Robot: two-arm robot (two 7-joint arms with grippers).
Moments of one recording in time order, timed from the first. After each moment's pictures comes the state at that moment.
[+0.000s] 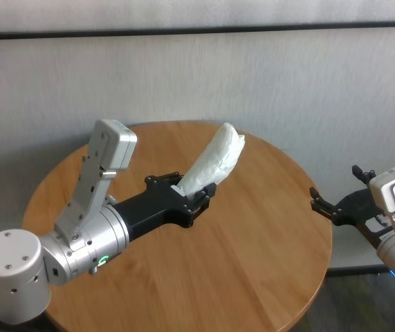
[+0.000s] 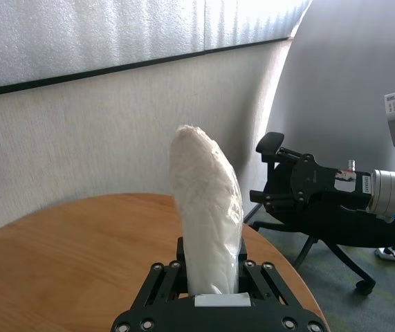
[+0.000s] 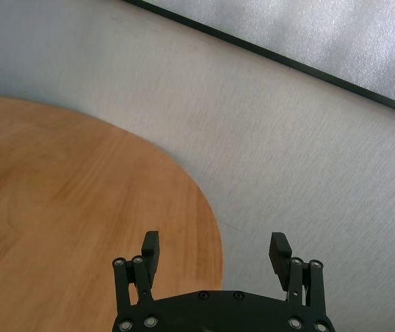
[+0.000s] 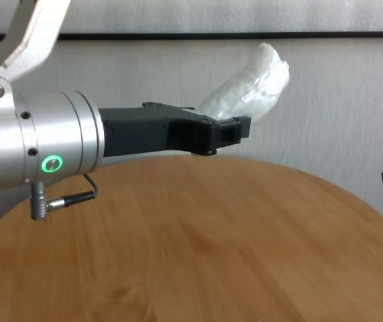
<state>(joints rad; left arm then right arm) -0.26 0.41 0.47 -1.70 -0.44 0.21 -0.40 0.20 0.60 -0.45 -1.41 0.25 -0.12 -0.03</state>
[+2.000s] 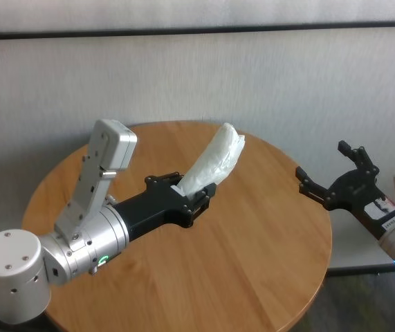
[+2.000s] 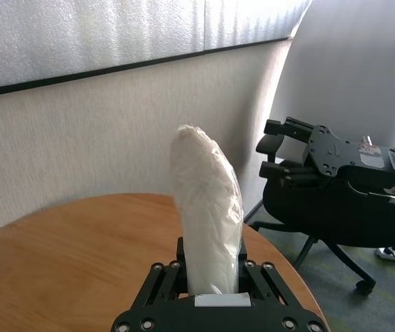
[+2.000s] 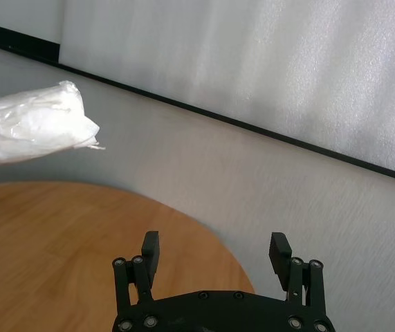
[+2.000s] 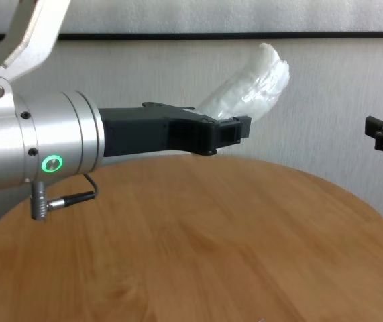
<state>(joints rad) -0.26 0.41 0.47 -1.70 -0.44 0.21 -0.40 0.16 0.62 -0.39 -1.51 0.31 -0.26 0.13</state>
